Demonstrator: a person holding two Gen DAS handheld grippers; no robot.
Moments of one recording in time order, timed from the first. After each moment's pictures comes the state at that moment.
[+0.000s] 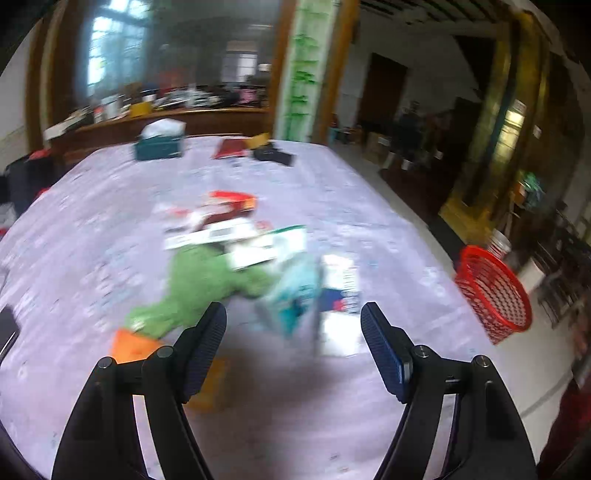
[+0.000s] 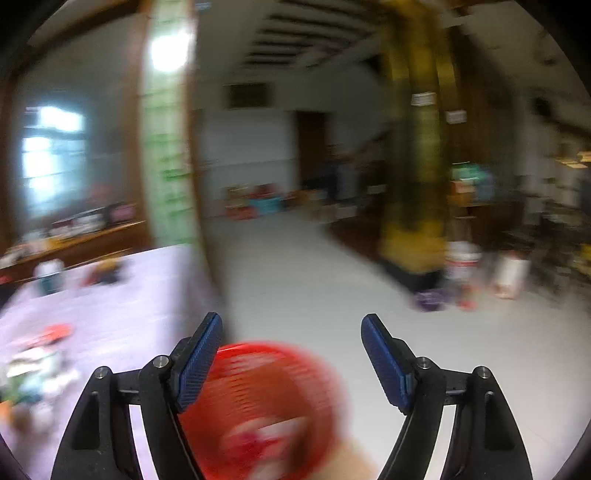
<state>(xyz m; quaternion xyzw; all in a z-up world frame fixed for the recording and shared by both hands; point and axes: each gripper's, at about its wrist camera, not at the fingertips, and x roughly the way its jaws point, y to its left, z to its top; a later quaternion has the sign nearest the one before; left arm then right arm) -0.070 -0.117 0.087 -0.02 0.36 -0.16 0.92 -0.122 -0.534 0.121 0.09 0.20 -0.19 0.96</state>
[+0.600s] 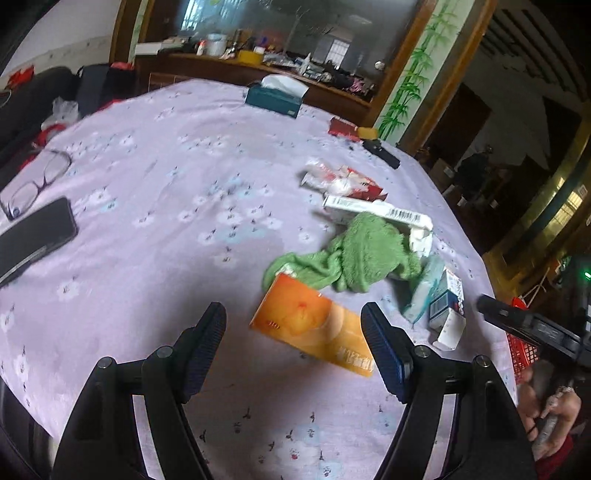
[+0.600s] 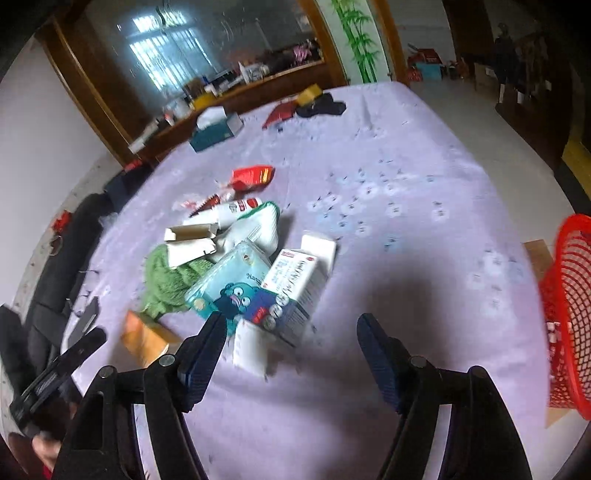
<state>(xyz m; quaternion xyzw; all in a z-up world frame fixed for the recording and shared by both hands) -0.071 0.011 0.051 -0.16 0.41 -0.06 0.90 0.030 -0.310 0.029 0.14 0.44 0.11 0.88</state>
